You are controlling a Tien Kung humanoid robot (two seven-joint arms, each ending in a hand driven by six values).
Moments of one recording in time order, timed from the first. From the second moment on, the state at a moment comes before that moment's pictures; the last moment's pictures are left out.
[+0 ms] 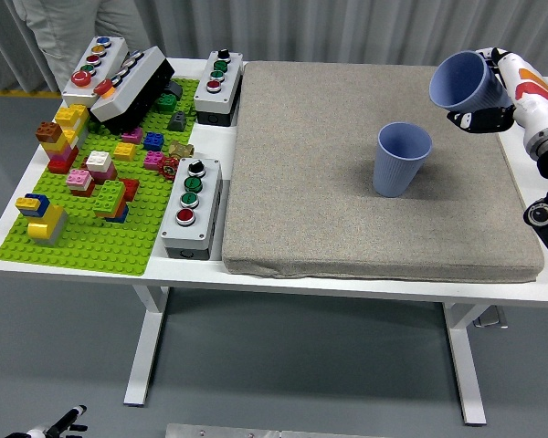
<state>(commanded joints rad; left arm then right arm) -0.15 0.14 -0.97 -0.18 0.96 -0.16 0.05 0.67 -0.30 1.08 1.24 -1.75 -0.21 -0.33</state>
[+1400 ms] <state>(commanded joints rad) -0.15 0.13 -0.95 -0.18 0.96 -0.17 0.05 0.45 -0.17 1.29 1.02 -1.05 -0.22 0.00</state>
